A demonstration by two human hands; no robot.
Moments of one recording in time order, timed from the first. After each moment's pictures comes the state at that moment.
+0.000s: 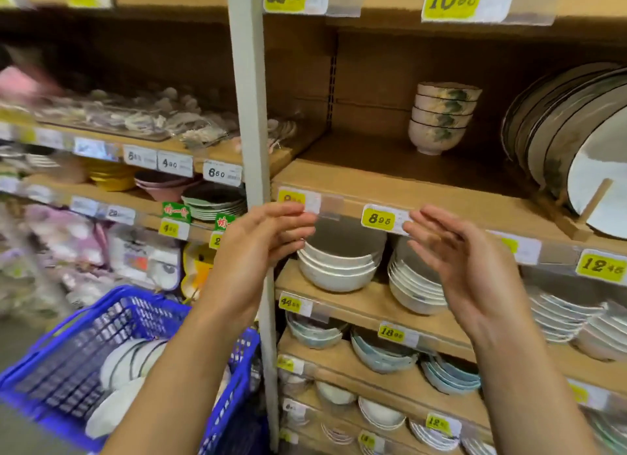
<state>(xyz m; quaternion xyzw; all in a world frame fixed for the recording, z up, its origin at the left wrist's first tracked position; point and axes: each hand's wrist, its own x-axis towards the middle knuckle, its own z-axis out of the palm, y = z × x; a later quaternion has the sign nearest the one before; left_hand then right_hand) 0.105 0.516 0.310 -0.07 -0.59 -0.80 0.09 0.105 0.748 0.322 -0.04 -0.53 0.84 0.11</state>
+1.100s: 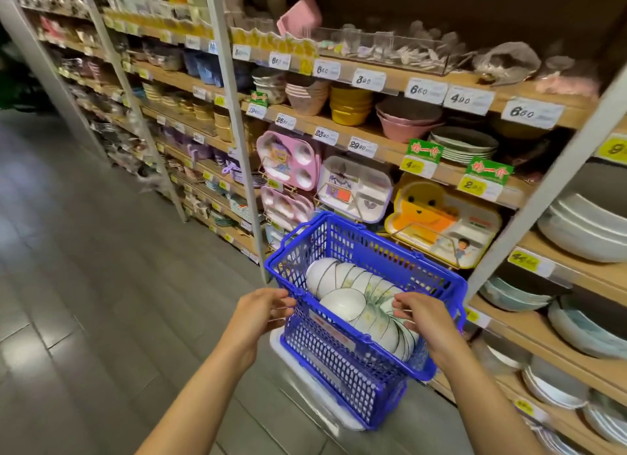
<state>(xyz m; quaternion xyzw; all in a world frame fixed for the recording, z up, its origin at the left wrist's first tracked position) 0.291 0.095 0.120 0.35 -0.59 -0.73 0.03 0.182 0.354 0.092 -0.12 -0.75 0.62 -0.19</state>
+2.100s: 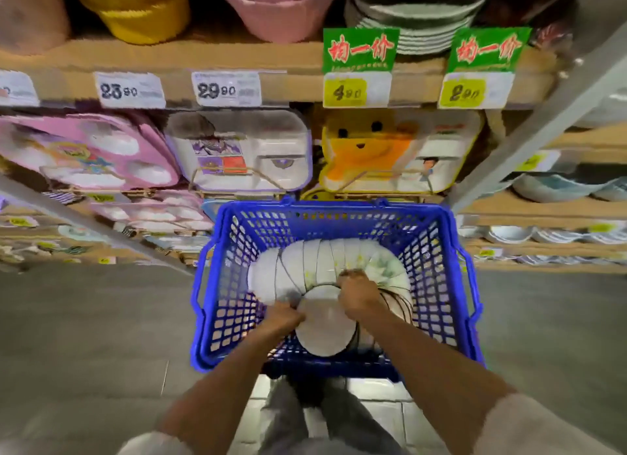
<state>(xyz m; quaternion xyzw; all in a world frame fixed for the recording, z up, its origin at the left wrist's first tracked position) 0.011 0.082 -0.092 0.08 -0.85 -0.28 -0.44 0.020 0.251 -0.102 -0.08 -0.94 0.12 -0.32</state>
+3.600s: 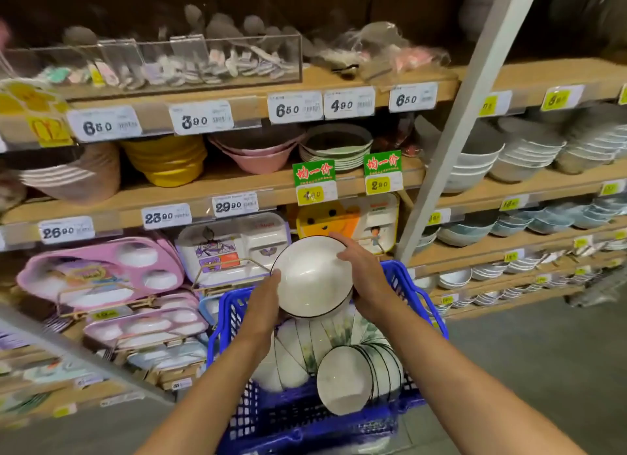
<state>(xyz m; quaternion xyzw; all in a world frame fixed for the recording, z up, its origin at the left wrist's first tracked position) -0.030 0.073 0.108 0.06 -0.67 -0.70 -0.25 0.017 0.228 0.143 -0.26 -0.59 0.76 0.08</state>
